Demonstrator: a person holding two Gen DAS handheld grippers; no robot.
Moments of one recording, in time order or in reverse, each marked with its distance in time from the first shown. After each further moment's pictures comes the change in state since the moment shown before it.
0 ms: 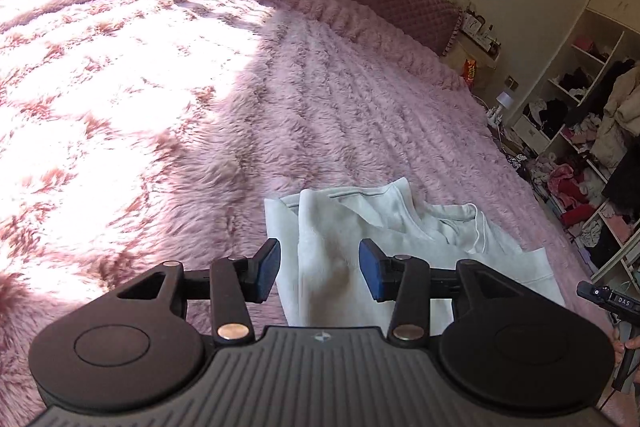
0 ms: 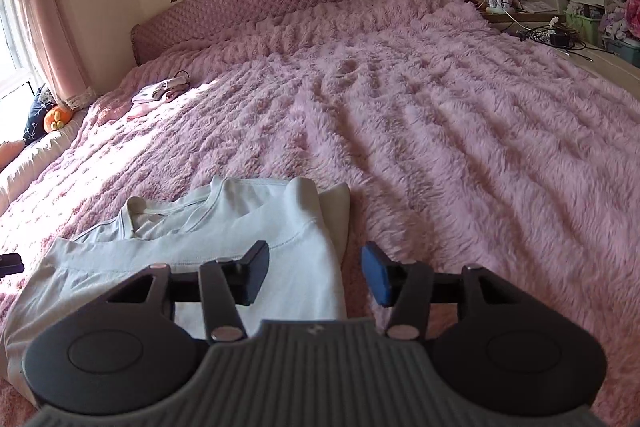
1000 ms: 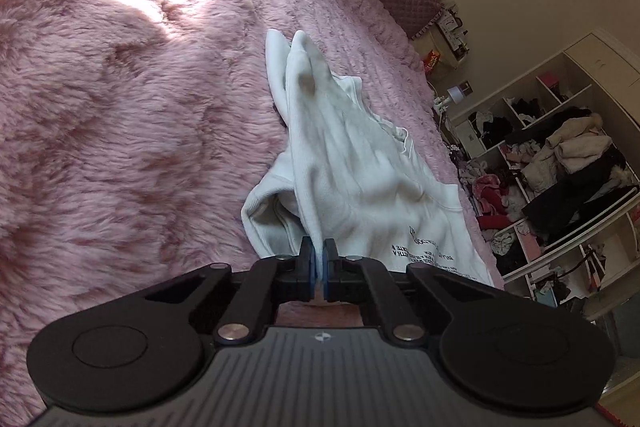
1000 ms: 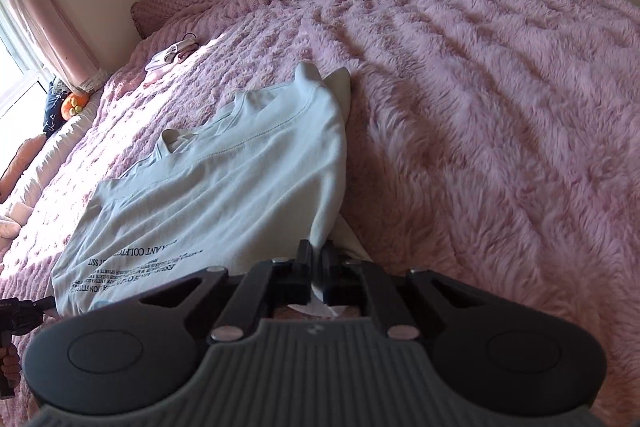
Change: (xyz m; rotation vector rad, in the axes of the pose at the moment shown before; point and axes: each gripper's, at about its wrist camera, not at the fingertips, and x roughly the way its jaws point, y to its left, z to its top) left arm -0.069 0.030 -0.108 -0.258 0.112 -0.254; right arm -0.073 -0.011 -0.075 0.146 0.165 0.081
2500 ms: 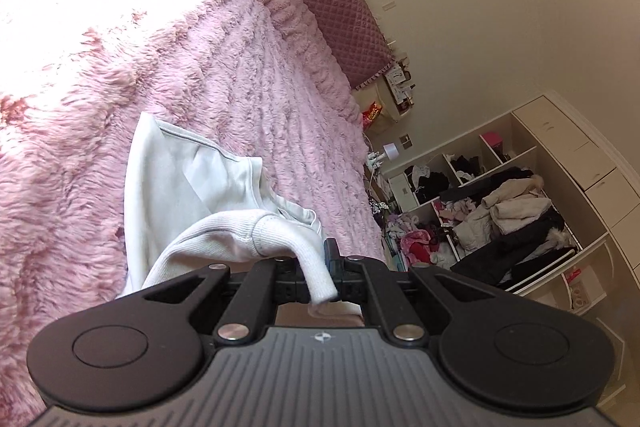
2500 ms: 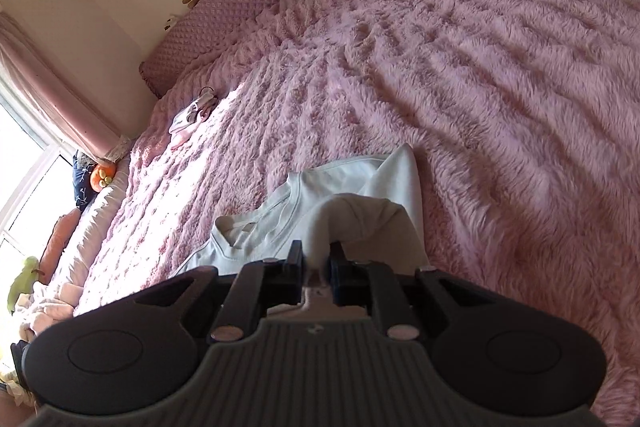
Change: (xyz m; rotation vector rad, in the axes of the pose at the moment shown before) left arm 0.061 -0.050 0.084 -0.108 -0.107 -0.205; right arm 0.014 0.040 0.090 0.183 -0.045 0.105
